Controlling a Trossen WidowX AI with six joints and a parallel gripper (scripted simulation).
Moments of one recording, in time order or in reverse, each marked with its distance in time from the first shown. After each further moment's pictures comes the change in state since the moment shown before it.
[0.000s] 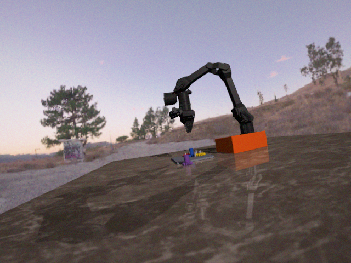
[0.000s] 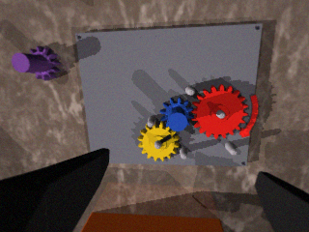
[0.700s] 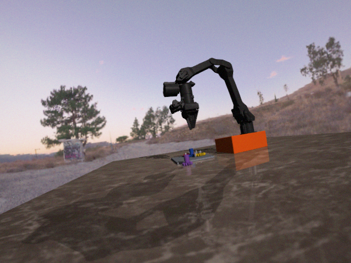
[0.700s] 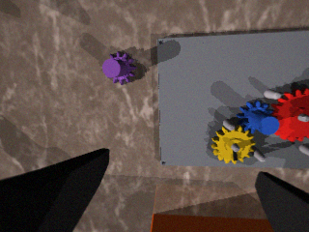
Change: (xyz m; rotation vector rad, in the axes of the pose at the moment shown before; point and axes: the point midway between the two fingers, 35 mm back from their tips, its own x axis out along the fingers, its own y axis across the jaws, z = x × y) arm -0.012 0.097 -0.006 0.005 0.001 0.010
